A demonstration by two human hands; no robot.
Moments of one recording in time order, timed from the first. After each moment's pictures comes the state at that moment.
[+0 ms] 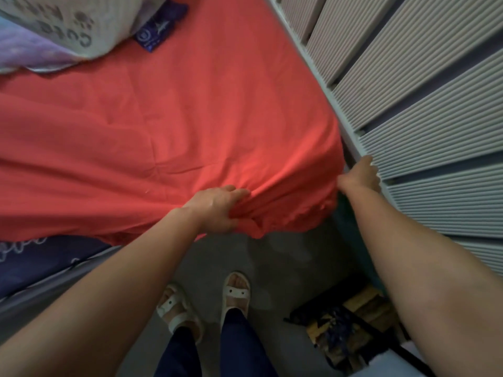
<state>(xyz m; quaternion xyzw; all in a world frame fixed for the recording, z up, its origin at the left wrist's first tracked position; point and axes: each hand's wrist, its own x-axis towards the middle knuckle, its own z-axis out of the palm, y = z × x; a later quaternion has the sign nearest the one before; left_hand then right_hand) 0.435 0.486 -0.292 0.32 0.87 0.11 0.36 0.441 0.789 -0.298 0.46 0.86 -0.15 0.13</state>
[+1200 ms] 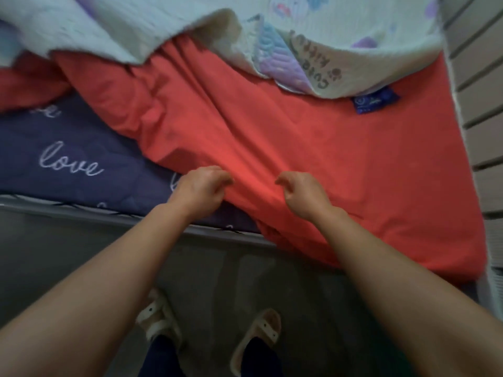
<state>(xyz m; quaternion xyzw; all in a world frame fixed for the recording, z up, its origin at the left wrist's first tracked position) 0.510 0.148 -0.255 -0.05 0.96 0.28 0.04 0.405 0.364 -0.265 -0.27 0.93 -0.13 0.20</state>
